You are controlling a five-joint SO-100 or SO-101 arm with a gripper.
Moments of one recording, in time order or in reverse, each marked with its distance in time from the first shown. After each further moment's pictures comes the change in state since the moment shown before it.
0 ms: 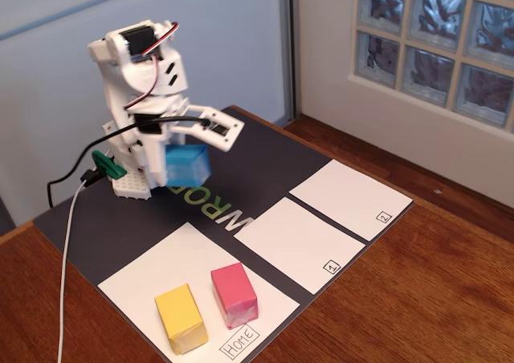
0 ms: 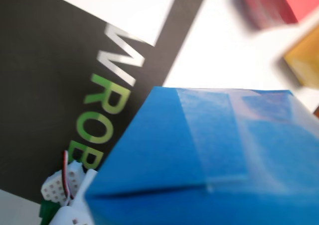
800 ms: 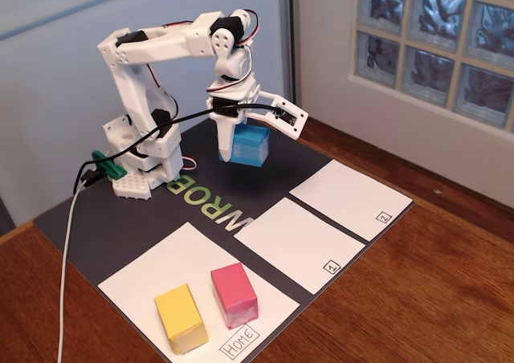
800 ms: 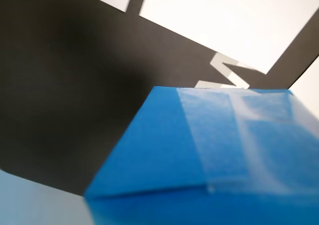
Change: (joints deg) arm -34.3 -20.2 -8.2 1.1 38.6
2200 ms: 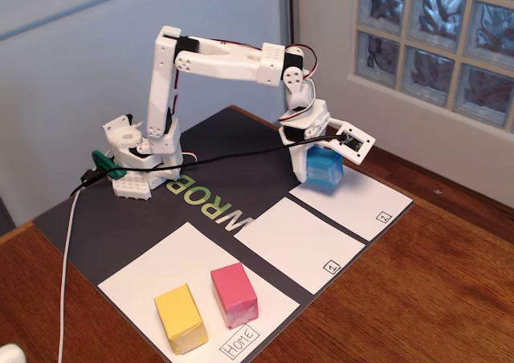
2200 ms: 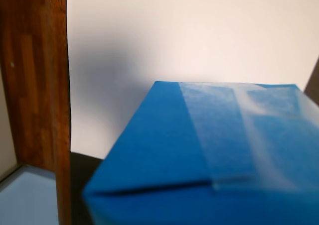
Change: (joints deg) arm -14.8 -32.7 -10.7 -40.2 28.1
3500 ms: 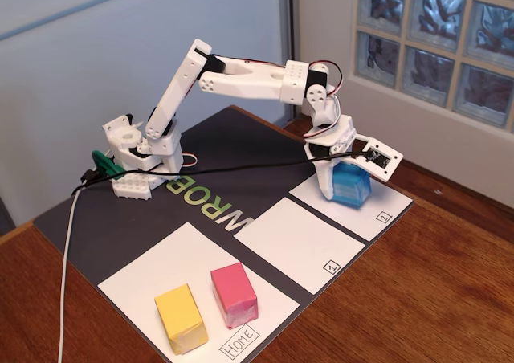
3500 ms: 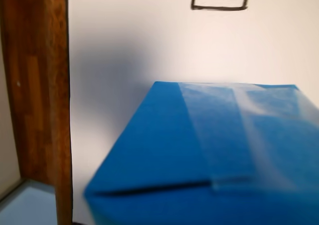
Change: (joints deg) arm 3.8 -18.5 -24.7 5.4 -2.6
